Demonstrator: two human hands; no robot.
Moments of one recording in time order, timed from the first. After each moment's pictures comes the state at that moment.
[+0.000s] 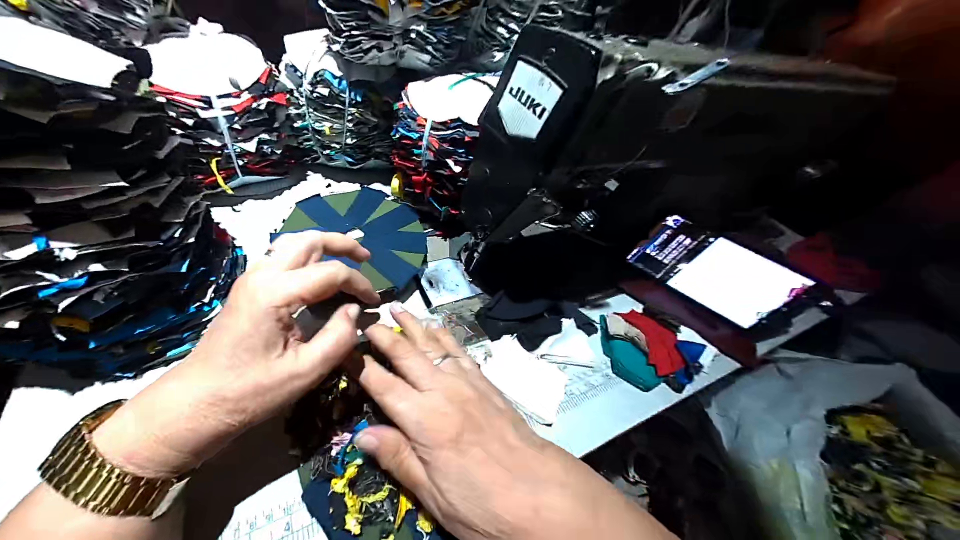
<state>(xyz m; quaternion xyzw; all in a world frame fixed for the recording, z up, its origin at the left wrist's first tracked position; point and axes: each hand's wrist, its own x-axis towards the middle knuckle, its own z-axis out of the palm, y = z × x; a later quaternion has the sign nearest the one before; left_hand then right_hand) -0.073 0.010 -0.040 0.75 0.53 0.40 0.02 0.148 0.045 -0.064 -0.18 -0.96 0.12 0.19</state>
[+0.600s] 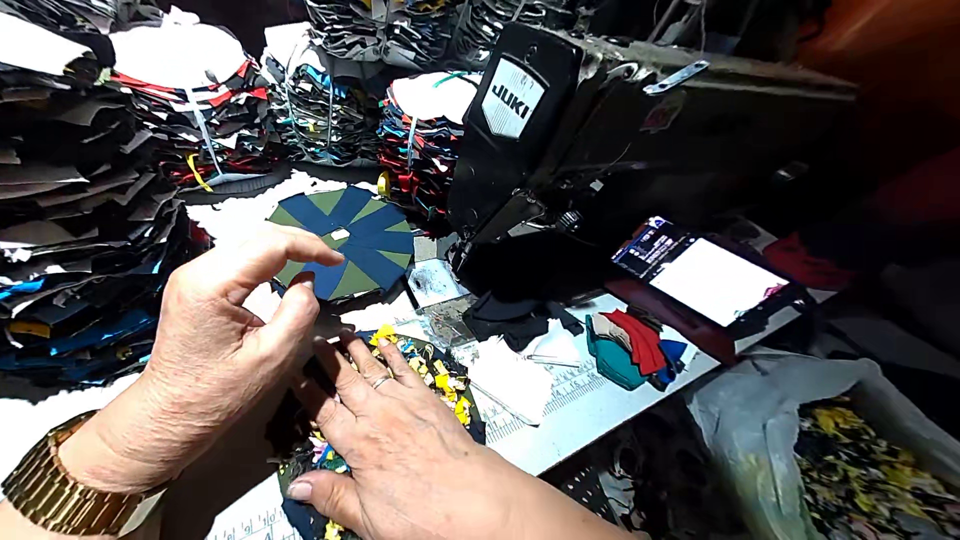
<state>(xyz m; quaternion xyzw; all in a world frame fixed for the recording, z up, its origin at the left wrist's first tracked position) -0.072 0.010 -0.040 0.69 0.54 0.48 -0.02 0.125 0.035 -0.075 -0.16 -0.98 0.13 0.07</state>
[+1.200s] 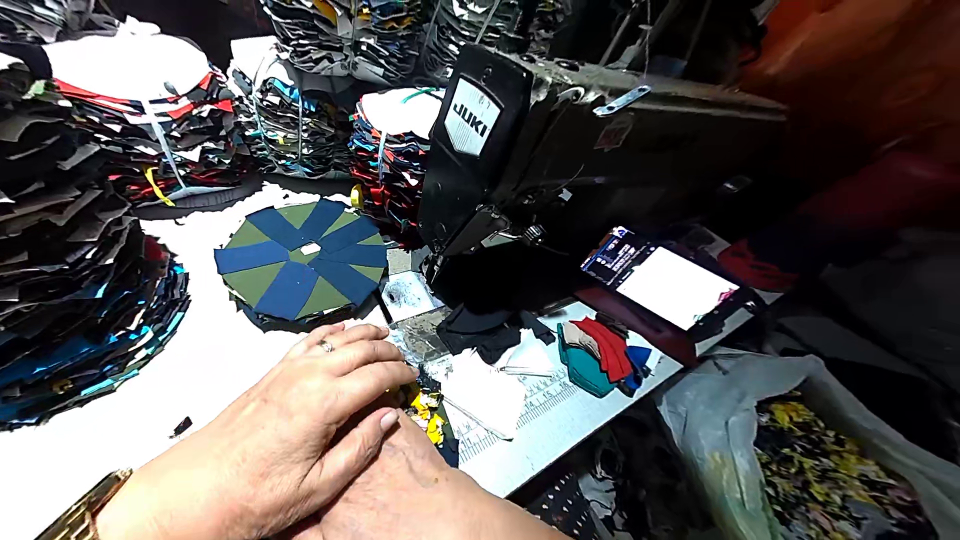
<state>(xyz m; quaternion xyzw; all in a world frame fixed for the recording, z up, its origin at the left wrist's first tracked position) -0.033 0.015 -0.077 0.84 0.44 0.31 0.03 0.136 0.027 -0.075 -0.18 -0.97 0.13 0.13</state>
